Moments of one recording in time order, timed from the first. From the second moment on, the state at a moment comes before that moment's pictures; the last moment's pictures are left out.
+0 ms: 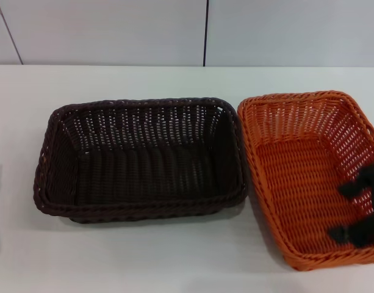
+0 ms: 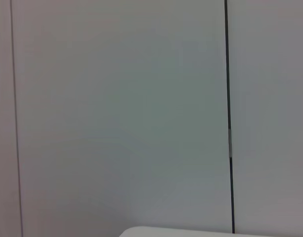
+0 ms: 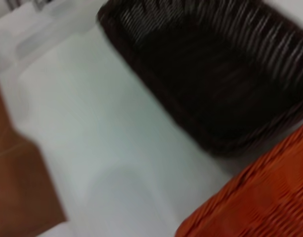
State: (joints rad) left arm -0.10 -2.07 -1.15 -0.53 2.25 1.03 0.21; right arm 0.51 2.04 -1.14 -1.91 -2.29 -2.11 2.46
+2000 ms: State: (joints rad) left arm -0.16 -2.07 -1.15 -0.45 2.24 1.03 0.16; right arm 0.55 2.08 -1.49 -1.72 -2.63 -1.91 2.49
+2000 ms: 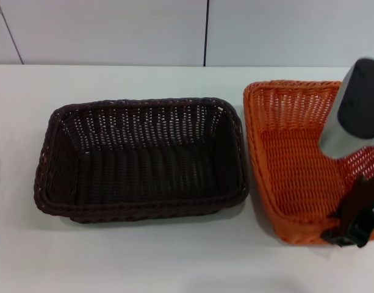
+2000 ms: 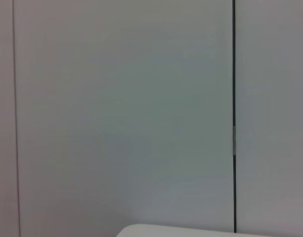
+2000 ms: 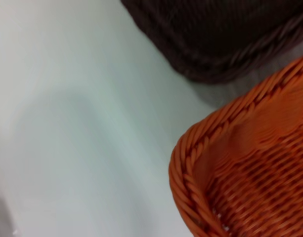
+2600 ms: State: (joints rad) left arm -0.17 -2.06 -1.15 -0.43 2.24 1.04 0.16; right arm 0.56 2.08 -1.53 -1.93 -2.68 -1.92 2.59
